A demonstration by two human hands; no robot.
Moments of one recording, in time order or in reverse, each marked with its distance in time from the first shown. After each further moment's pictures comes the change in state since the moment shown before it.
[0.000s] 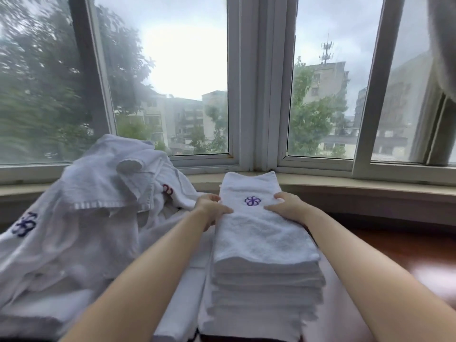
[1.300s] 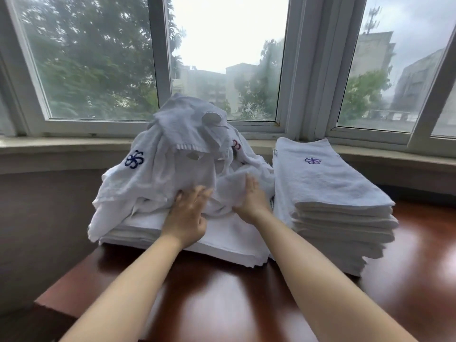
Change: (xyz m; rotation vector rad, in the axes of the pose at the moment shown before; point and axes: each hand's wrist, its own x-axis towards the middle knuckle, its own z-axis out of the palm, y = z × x) left_hand -0.101 -0.160 -0.193 1.055 0.328 0.811; right_hand -0.107 -0.128 0.222 -0.215 0.020 -0.229
